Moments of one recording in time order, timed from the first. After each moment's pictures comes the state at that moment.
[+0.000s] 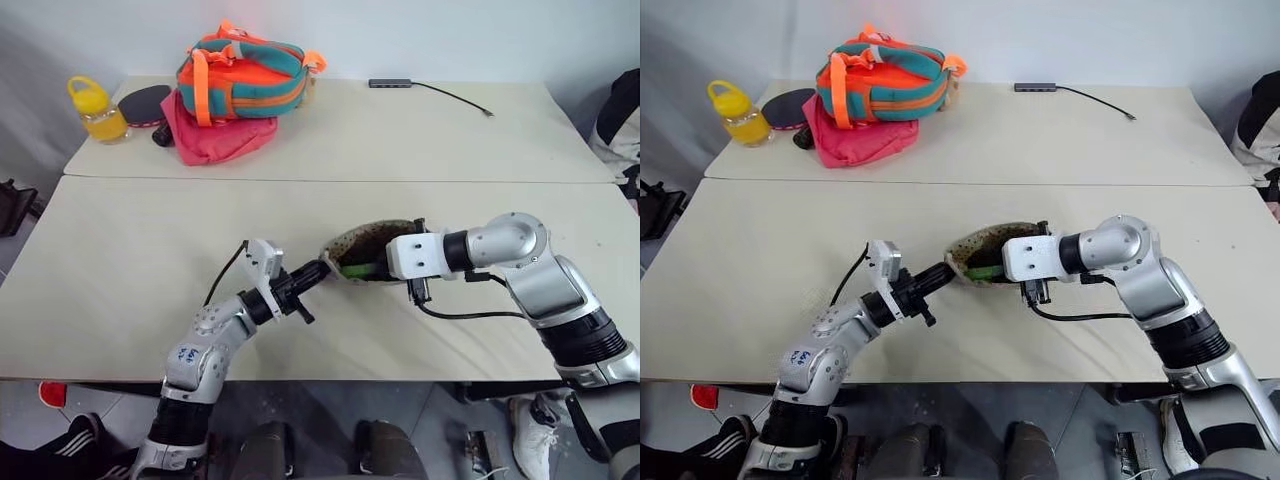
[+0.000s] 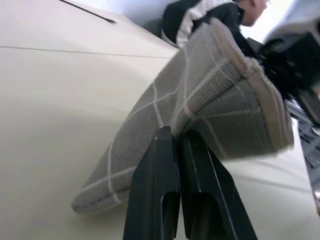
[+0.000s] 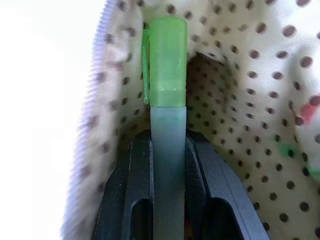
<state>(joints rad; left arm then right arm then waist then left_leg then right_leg) -0.27 0.20 -0.04 -0.16 -0.49 0.45 -0.57 -0.70 -0.73 0.30 -0.05 -0.06 0.06 1.22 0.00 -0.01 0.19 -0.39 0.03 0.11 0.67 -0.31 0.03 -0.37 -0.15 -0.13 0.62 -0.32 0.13</state>
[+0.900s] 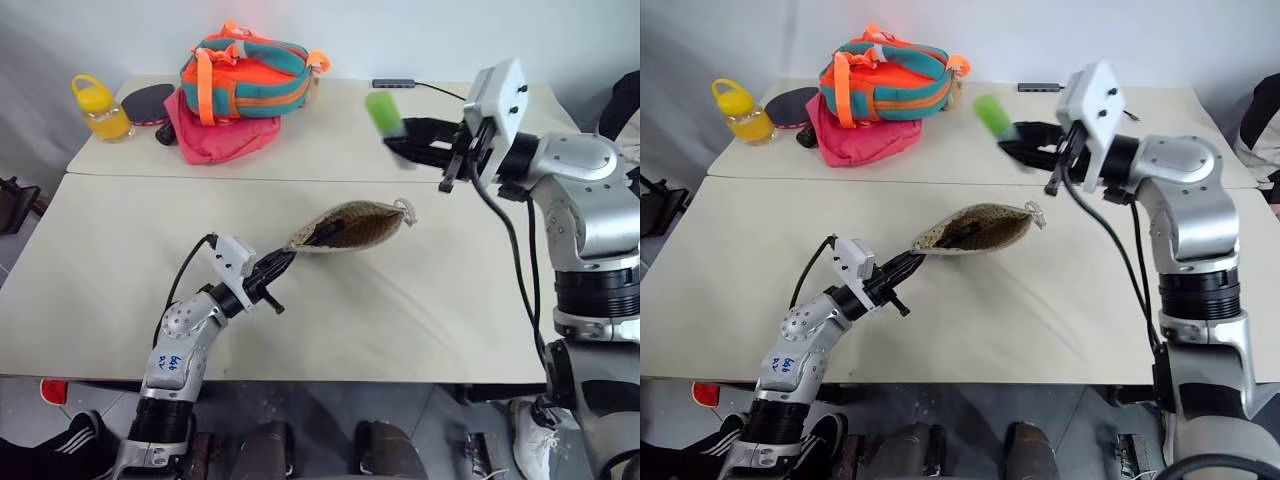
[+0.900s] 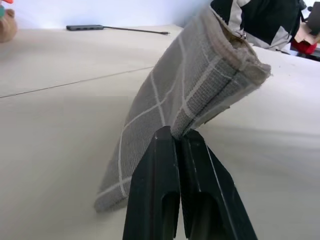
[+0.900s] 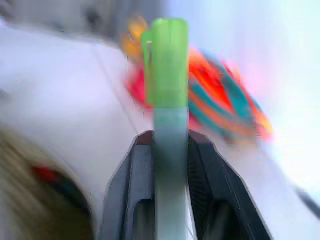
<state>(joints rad) -0.25 0.28 0.02 -0.07 -0.31 0.15 -0.59 -0.90 -0.73 0.00 0.23 0.16 0.21 0.95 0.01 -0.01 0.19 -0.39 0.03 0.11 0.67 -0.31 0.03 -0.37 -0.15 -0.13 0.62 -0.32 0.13</state>
